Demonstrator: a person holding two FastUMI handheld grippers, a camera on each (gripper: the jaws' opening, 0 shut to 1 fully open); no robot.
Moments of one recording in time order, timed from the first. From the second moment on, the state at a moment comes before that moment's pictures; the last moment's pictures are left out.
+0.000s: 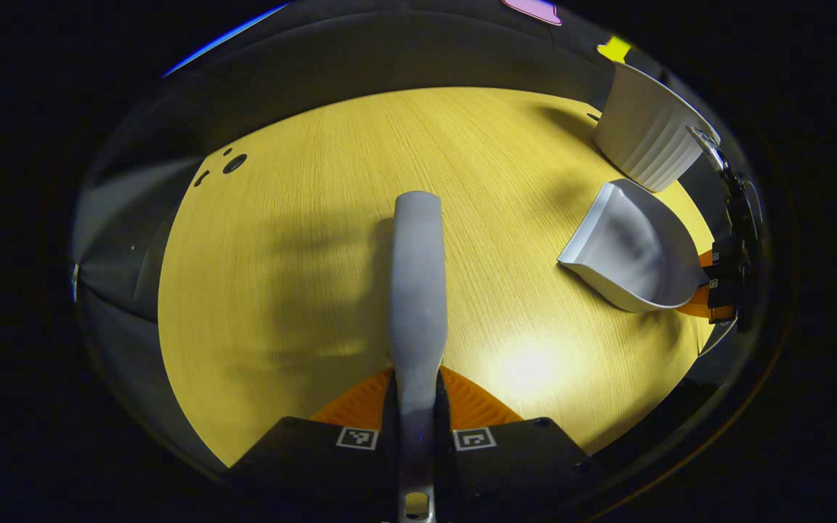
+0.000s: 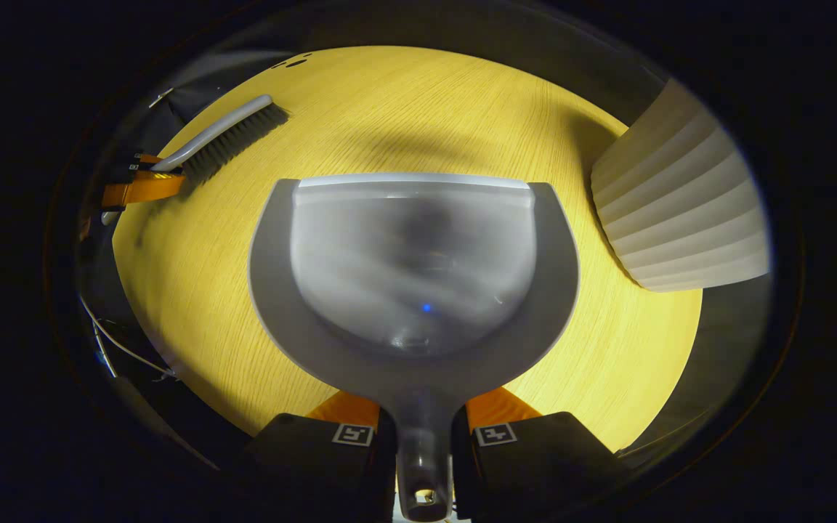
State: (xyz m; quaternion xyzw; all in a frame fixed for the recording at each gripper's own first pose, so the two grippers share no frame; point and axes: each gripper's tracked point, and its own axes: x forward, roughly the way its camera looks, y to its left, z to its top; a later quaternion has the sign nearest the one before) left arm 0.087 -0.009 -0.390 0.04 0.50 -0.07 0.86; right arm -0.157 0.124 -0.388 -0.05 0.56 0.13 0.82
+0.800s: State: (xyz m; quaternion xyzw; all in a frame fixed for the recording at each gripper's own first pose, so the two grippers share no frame) left arm 0.077 -0.017 -0.357 0.05 0.47 -0.09 0.88; right arm -0.166 0.123 -0.352 0.00 0.53 0.14 0.84
